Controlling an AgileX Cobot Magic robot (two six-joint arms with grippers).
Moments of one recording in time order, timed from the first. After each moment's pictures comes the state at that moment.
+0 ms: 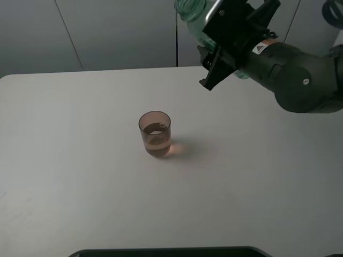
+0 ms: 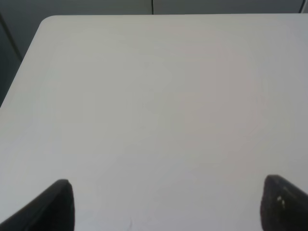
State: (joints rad) left arm -0.07 0.00 -0.51 0.01 1.09 -0.02; right arm 0.67 1.57 -0.64 0.49 -0.72 -1.06
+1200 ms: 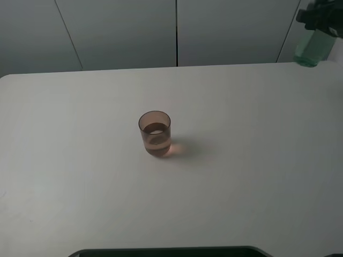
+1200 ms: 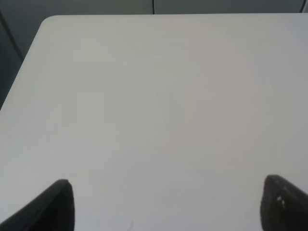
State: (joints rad) left arm -0.07 0.00 -0.51 0.01 1.09 -0.02; right arm -0.06 1.75 -0.83 0.06 -0.64 -0.03
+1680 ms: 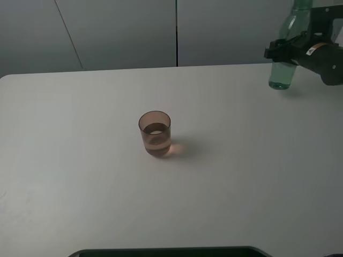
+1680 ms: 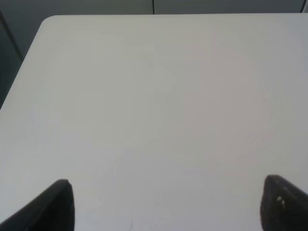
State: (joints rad) left arm -0.07 0.00 -0.51 0.01 1.09 -0.02; right arm -0.06 2.05 -0.96 -0.14 -0.68 0.04
